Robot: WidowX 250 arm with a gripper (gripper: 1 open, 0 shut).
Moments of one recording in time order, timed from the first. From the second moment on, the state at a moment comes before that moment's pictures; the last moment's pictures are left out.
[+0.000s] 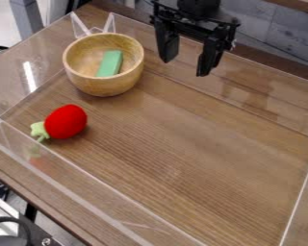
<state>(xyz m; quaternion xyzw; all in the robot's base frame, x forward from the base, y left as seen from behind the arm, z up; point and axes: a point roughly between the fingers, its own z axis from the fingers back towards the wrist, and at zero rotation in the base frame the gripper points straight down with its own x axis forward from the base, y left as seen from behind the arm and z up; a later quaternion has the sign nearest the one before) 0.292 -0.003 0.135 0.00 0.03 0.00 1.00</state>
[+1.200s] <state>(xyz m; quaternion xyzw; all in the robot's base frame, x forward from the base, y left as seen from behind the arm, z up) 0.304 0.139 0.110 0.01 0.07 0.15 0.99</state>
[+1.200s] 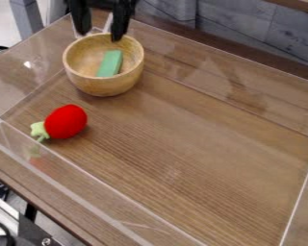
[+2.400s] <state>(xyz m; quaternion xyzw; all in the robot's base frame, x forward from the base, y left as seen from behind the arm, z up) 0.292 0.160 0.084 0.01 0.08 0.12 0.99</state>
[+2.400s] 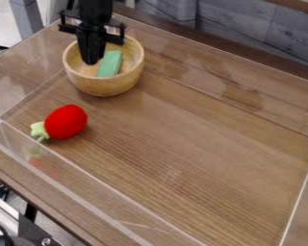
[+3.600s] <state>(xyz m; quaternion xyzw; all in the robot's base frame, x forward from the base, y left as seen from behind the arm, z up) 0.291 0.171 0.116 -0.02 0.06 0.08 0.99</state>
